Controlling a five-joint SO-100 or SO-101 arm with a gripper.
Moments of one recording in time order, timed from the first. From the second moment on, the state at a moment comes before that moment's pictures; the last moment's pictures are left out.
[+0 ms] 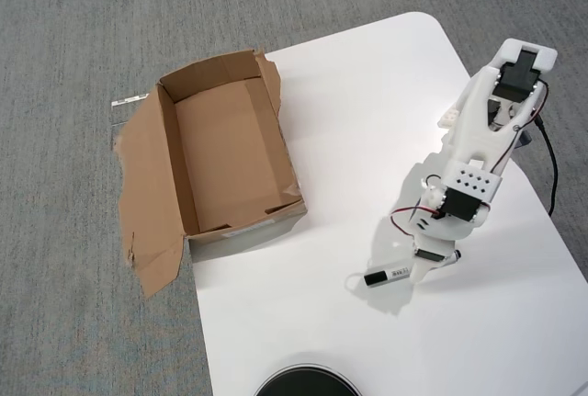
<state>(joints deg) -50.6 82.2 105.3 54.4 -8.7</state>
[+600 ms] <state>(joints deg) -52.3 79.0 105.2 54.3 -8.8</state>
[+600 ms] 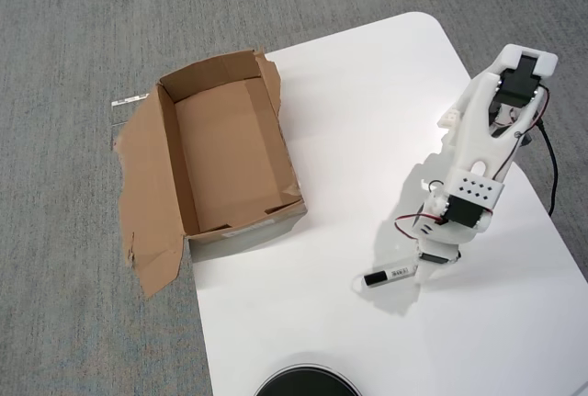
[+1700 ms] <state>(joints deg) -56.2 78.8 104.9 54.4 -8.9</state>
